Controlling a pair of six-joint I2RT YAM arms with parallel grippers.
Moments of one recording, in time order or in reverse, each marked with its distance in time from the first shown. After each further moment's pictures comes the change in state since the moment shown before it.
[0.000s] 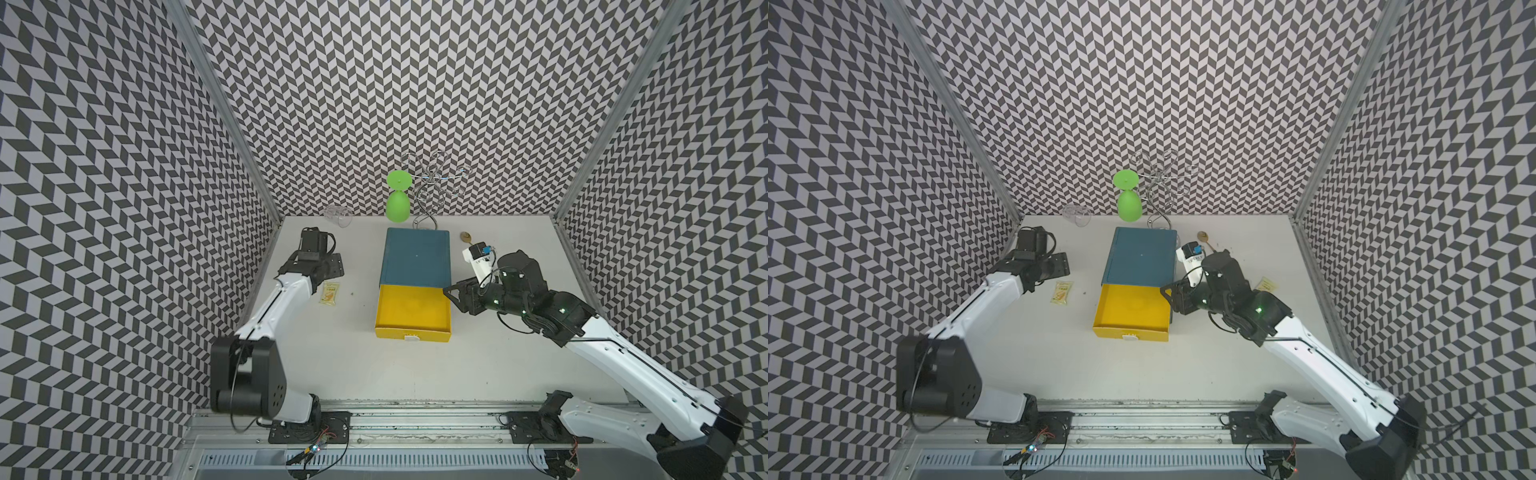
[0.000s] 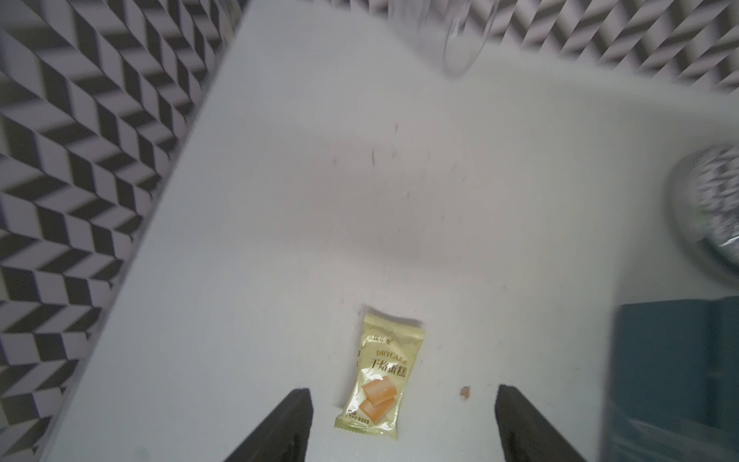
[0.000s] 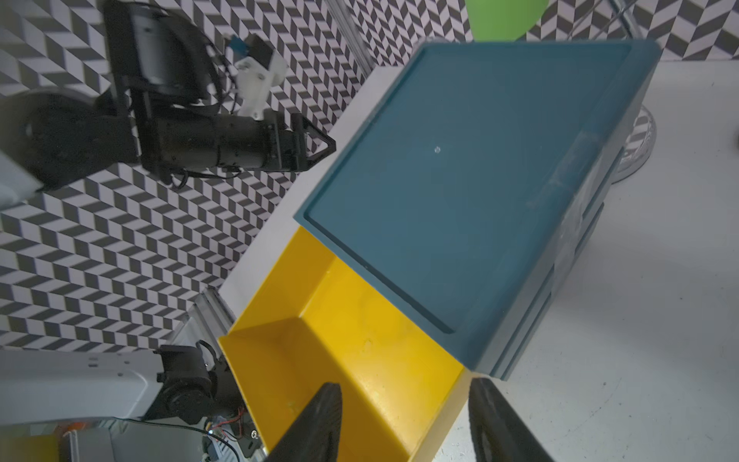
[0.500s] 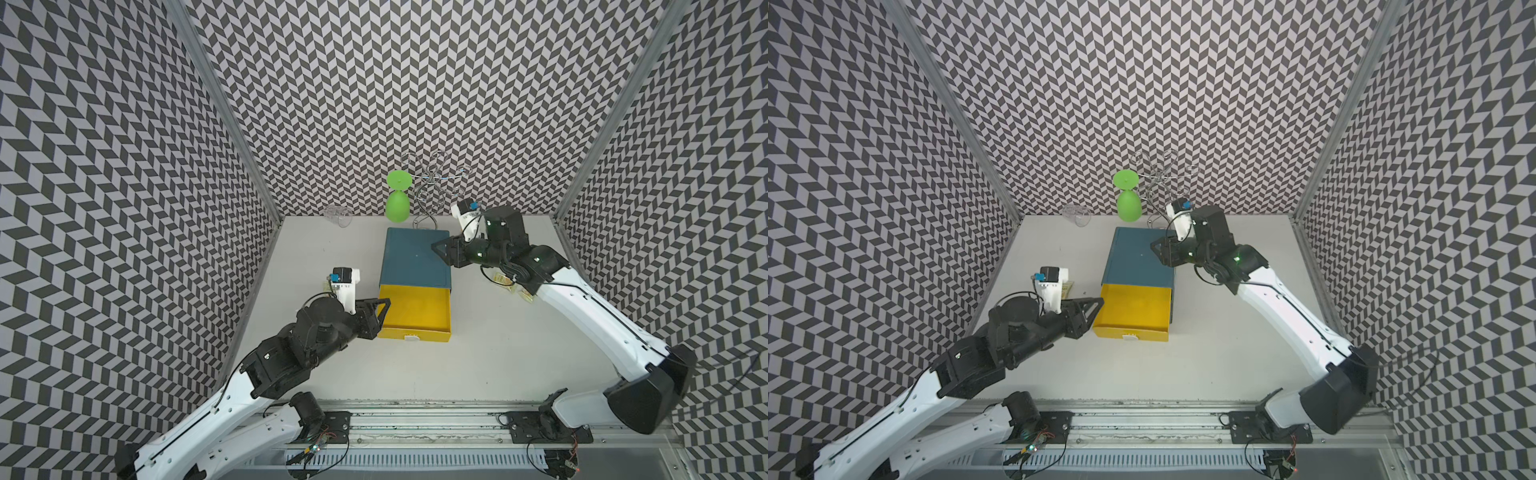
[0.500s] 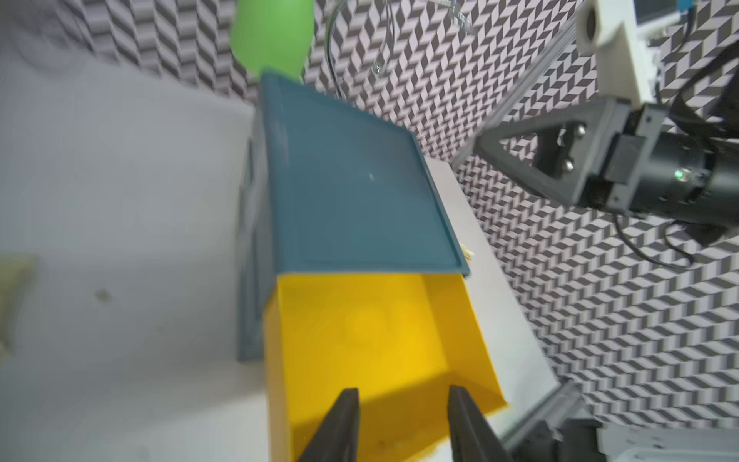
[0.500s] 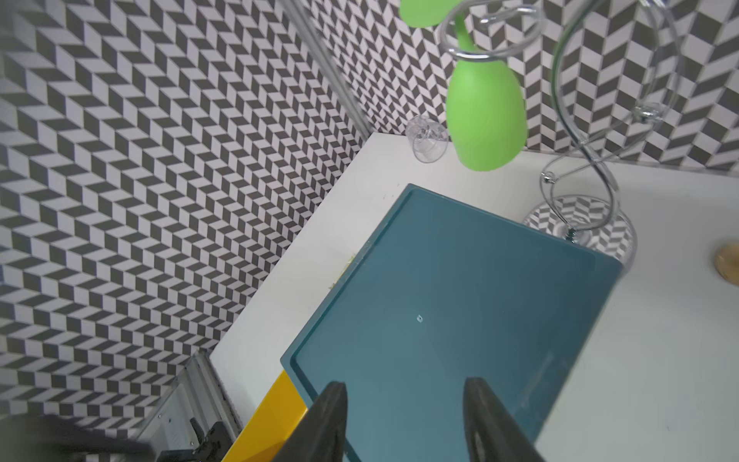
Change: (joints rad) left arm -0.870 -0.671 -0.256 -0.066 -0.066 -0.488; right arm -0.117 0.386 0.375 0.042 -0.118 -0.055
